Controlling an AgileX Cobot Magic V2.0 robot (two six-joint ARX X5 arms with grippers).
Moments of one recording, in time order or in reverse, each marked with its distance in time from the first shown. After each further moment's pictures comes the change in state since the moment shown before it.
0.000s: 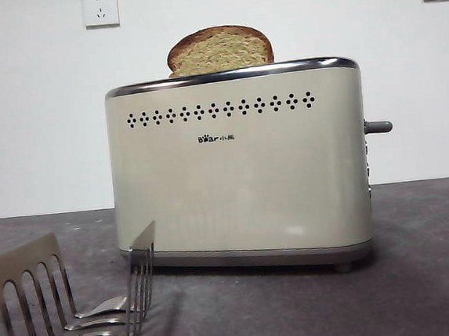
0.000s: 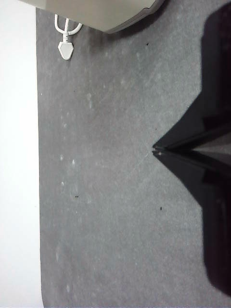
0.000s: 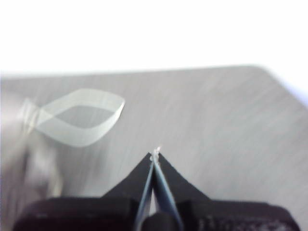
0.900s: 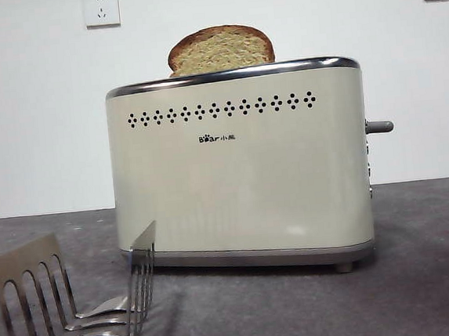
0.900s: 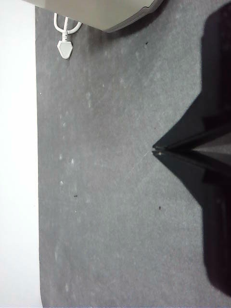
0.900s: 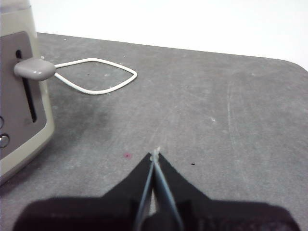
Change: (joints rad) left arm 0.000 0.004 0.000 0.000 0.000 0.000; right arm -0.045 -0.350 -0.456 0.196 -0.087 -0.119
